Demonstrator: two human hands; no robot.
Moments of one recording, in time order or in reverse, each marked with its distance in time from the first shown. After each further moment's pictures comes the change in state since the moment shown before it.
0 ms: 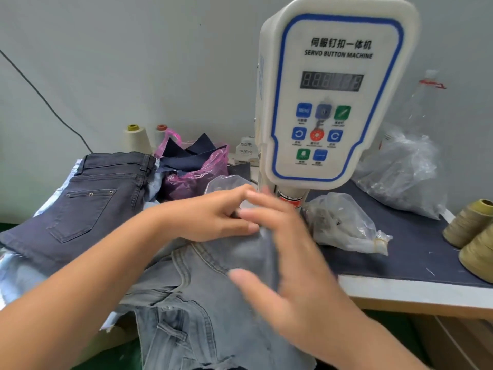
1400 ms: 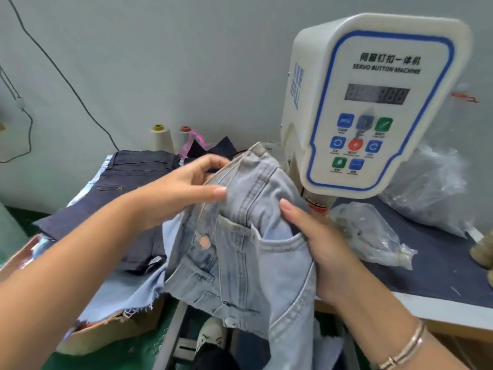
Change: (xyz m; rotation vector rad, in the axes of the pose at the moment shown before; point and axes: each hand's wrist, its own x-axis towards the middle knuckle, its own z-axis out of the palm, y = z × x) left_hand -0.054 -0.039 -0.032 -0.732 0.307 -0.127; right_hand 0.040 0.022 0.009 1.221 0.045 0.782
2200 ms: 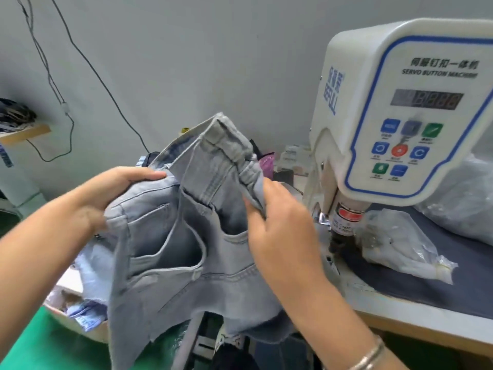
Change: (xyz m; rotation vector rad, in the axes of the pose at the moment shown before) left_hand -0.079 0.014 -0.071 -0.477 0.445 -0.376; right_hand 0.019 0.030 0.069 -1.206 0.306 -0.802
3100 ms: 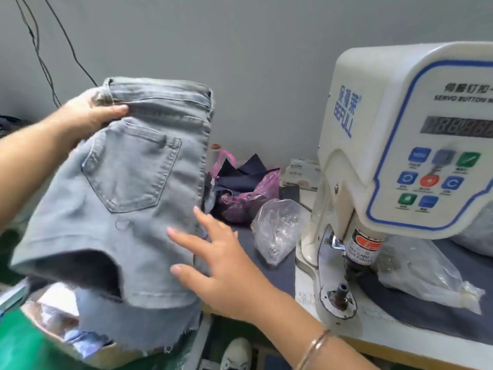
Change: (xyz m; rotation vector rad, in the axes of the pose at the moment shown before) left_hand 0.043 0.122 -0.051 0.674 0.418 0.612; right_hand 0.006 0.016 0.081 0.252 -0.670 -0.053
